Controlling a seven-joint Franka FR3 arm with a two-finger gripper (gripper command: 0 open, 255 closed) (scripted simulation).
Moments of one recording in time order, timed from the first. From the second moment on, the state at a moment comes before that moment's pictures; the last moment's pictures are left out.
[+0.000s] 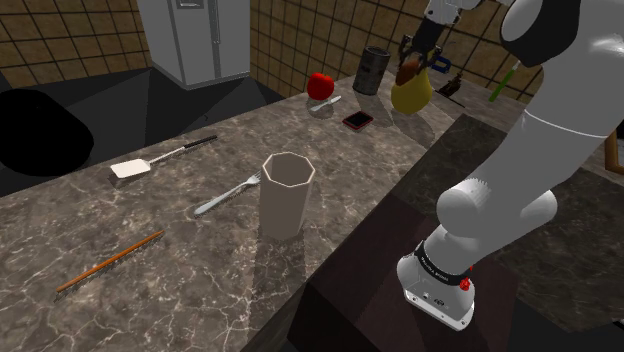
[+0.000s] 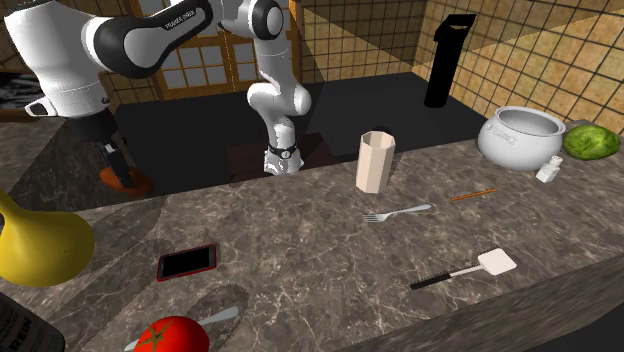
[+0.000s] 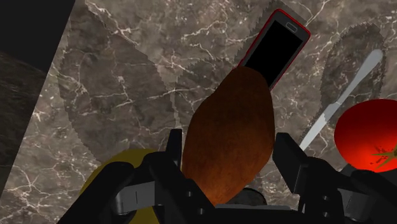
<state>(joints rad) -0.60 0.13 -0.27 -1.63 0.12 1.80 0.18</state>
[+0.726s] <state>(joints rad) -0.60 0.15 -0.26 -1.76 0.13 1.94 0.16</state>
